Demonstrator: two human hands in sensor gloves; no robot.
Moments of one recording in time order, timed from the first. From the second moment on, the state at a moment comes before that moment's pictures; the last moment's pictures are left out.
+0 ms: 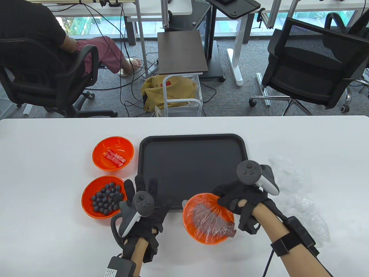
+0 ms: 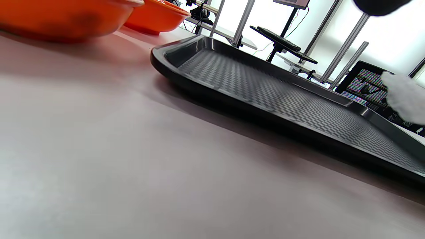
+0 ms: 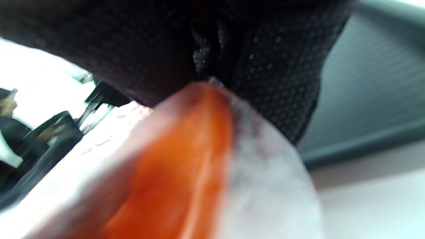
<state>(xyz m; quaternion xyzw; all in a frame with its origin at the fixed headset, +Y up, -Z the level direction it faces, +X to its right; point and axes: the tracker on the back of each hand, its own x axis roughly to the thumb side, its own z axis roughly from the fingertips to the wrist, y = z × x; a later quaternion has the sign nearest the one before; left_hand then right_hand) -0.167 -0.738 -0.279 -0.12 0.06 0.18 0.98 0.181 -0.691 -0.360 0.09 0.19 0.92 0.34</state>
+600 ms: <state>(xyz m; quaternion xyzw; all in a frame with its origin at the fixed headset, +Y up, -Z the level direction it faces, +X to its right) -0.163 -0.740 -0.270 -0.14 0.06 0.18 0.97 0.229 -0.720 -0.427 -0.32 0.00 0.85 0.42</state>
